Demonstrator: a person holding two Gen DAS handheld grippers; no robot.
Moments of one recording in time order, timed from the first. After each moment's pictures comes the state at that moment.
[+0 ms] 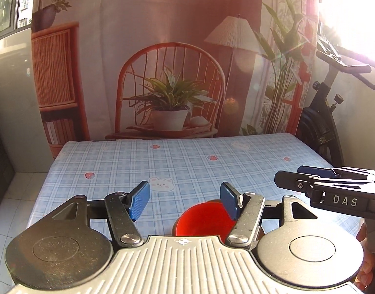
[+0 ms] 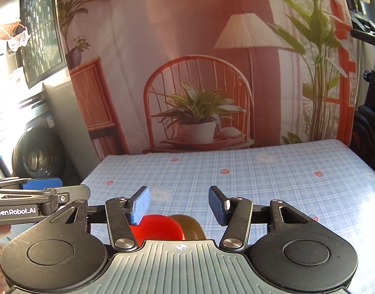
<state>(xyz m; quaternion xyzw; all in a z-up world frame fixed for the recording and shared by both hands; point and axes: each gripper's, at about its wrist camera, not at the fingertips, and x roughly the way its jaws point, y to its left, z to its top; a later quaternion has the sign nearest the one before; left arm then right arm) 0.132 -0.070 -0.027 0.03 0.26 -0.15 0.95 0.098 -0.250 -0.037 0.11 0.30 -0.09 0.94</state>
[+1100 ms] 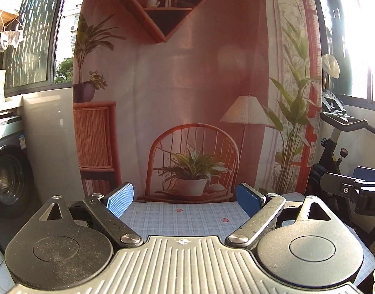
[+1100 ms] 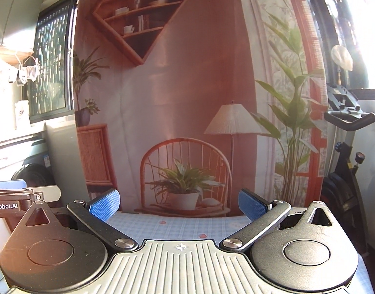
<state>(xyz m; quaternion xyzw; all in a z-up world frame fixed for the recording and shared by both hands) 0.046 -0.067 0.084 0.02 0.14 -0.09 0.99 0.019 -0.226 0.097 0.04 0.18 -0.13 0.98</state>
